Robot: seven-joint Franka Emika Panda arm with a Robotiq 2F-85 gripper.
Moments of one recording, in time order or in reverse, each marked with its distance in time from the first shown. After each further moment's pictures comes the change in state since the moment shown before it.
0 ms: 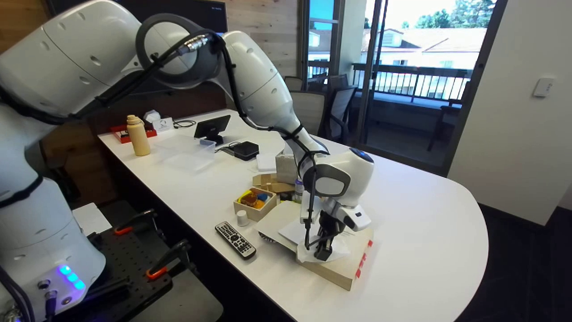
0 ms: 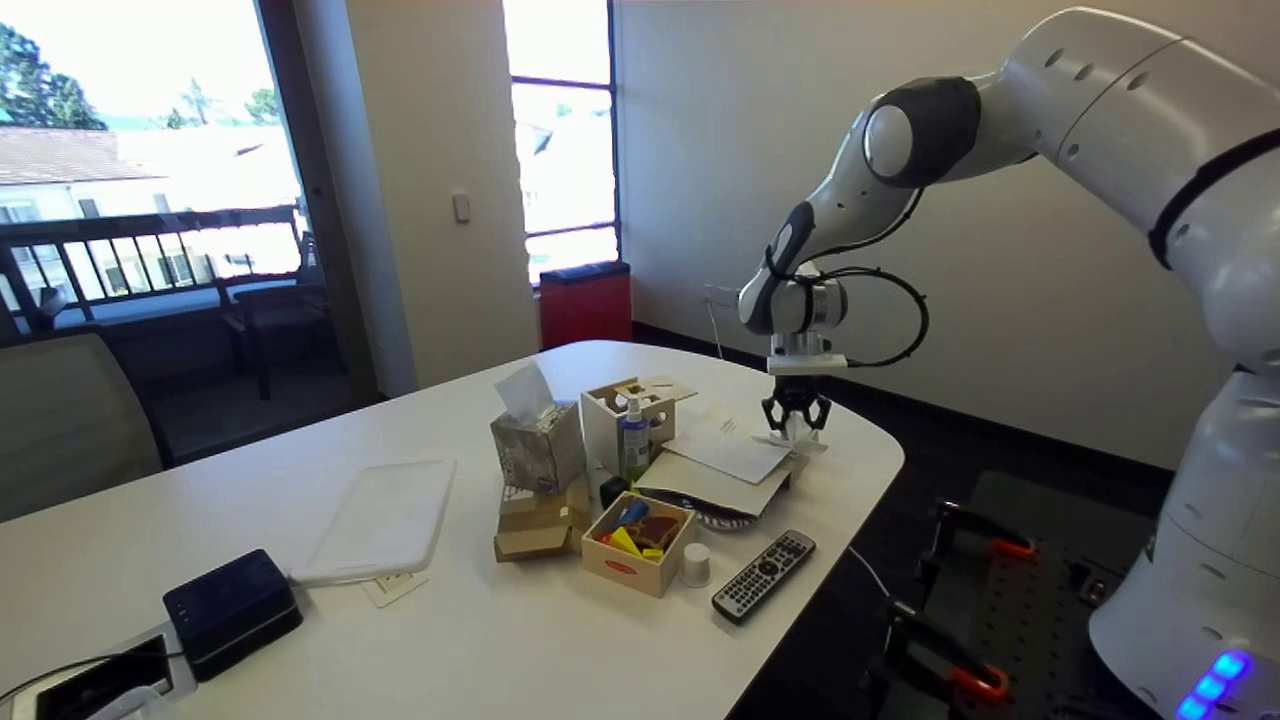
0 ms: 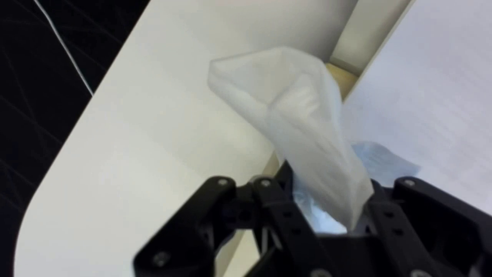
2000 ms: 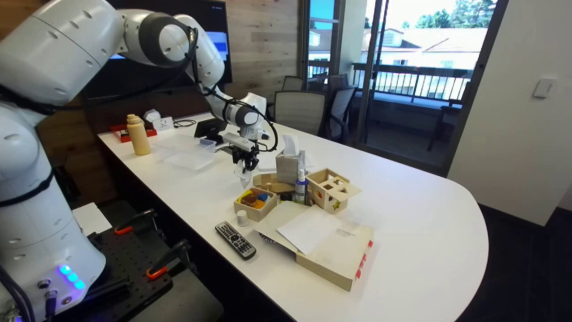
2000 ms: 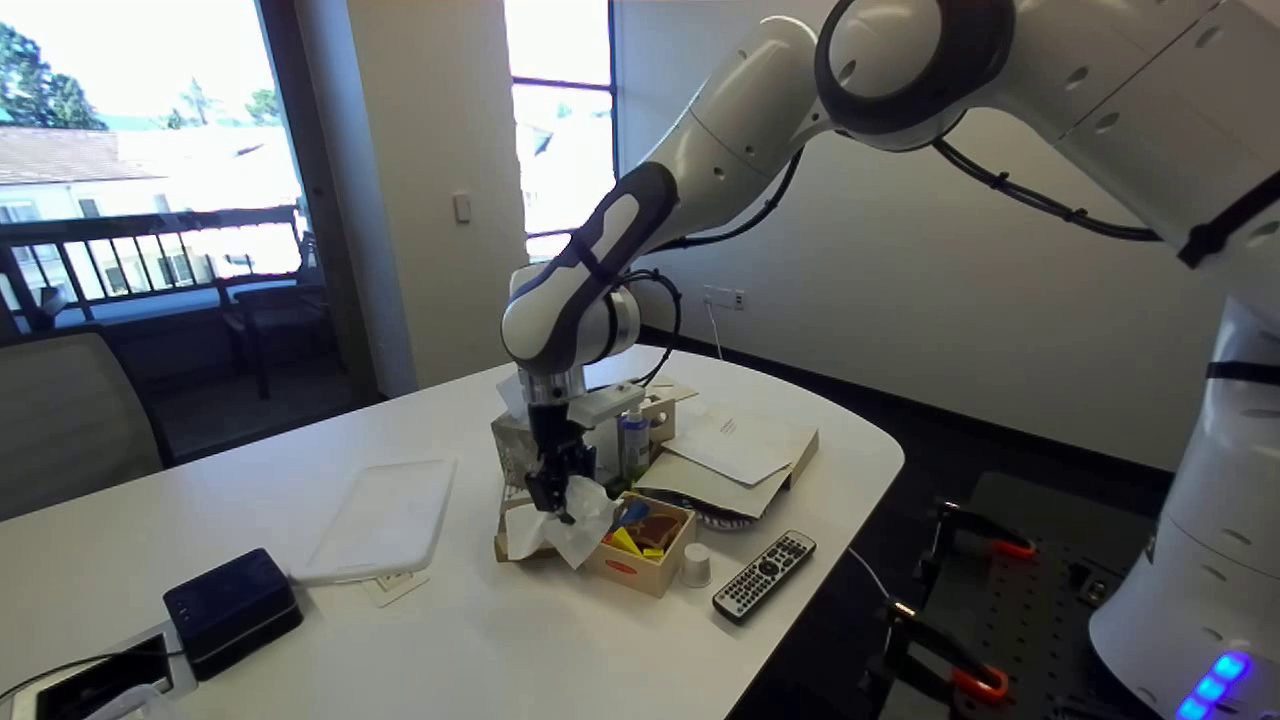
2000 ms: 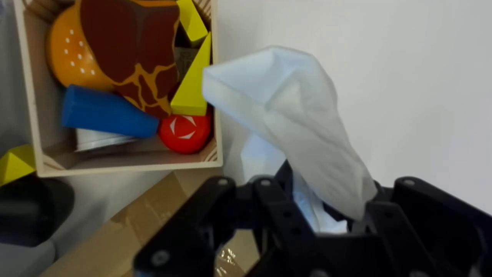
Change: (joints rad) arm 0.500 -0.107 0.327 -0.010 -0.195 -0.007 -0.350
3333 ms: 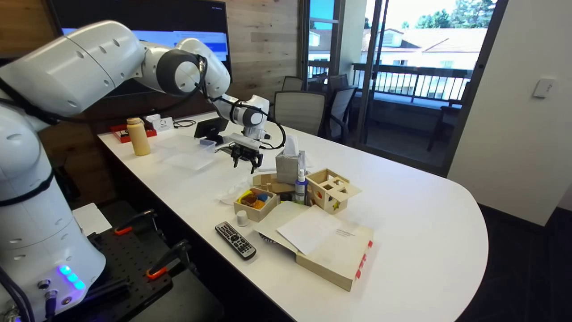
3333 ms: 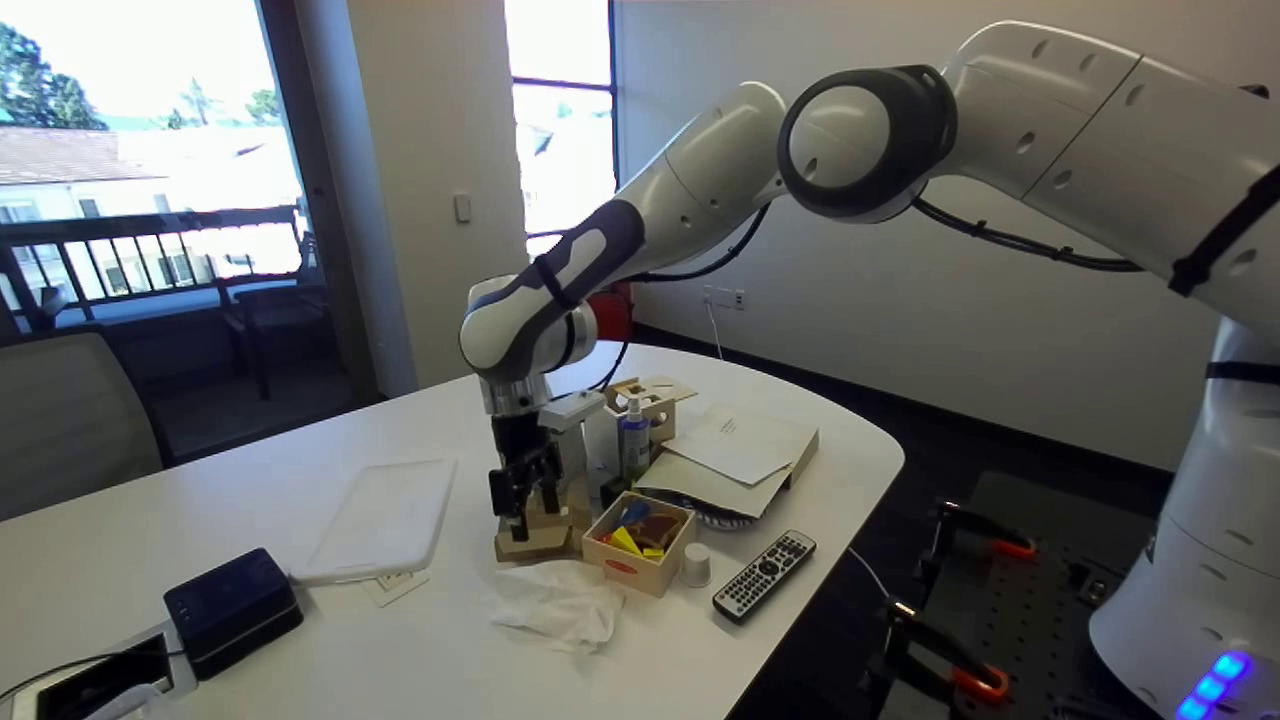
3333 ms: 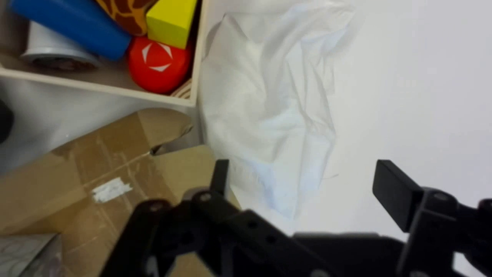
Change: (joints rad) arm 0.015 0.199 0.044 0.345 -0.056 -0.202 -0.122
